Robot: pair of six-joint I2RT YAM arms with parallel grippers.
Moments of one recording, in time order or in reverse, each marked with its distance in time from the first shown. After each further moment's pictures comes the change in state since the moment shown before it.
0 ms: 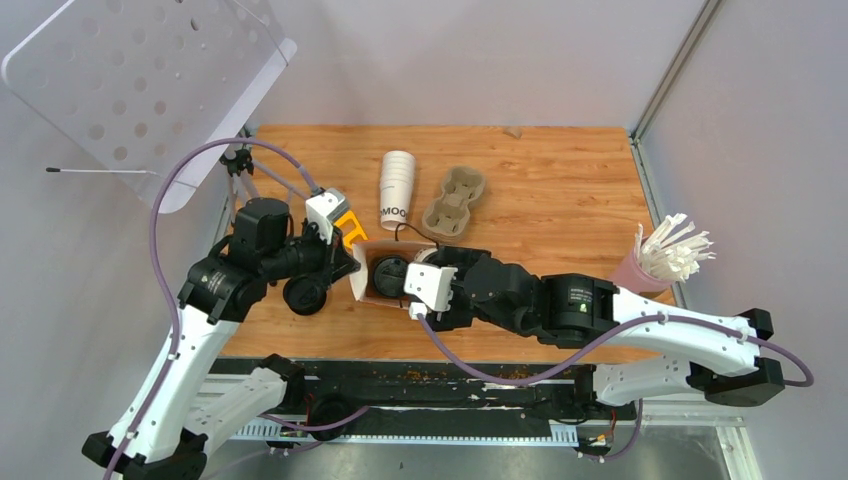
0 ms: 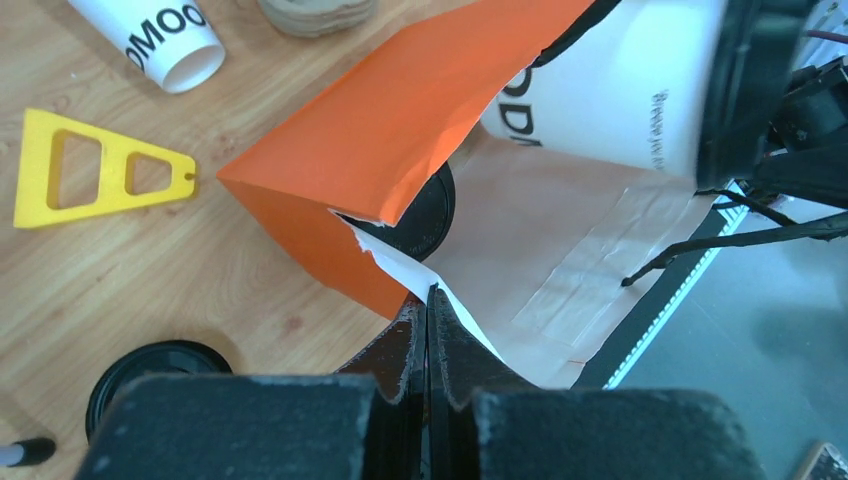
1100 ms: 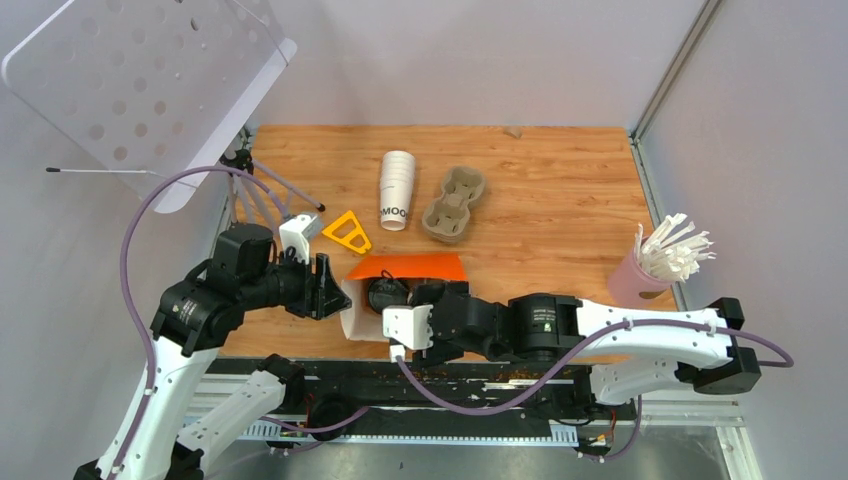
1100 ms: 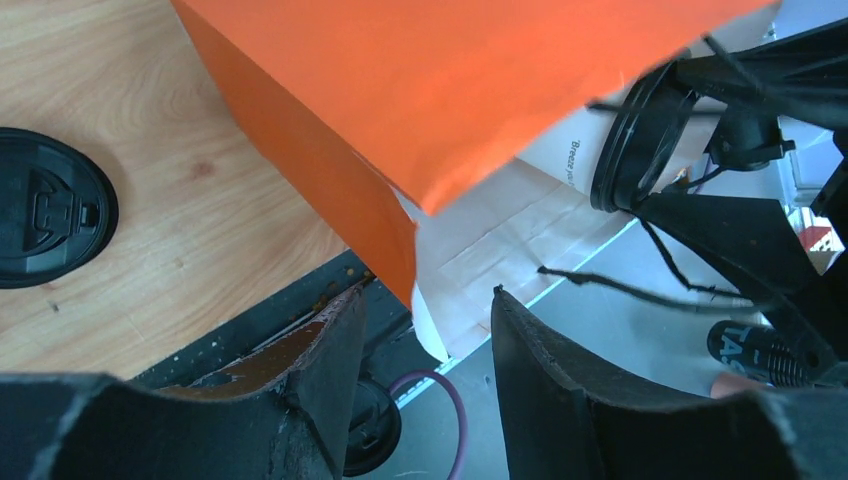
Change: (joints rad) left arm 0.000 -0.113 0.026 -0.257 -0.046 -0.282; right arm 0.112 0.081 -0.053 -0.047 -0.032 0.032
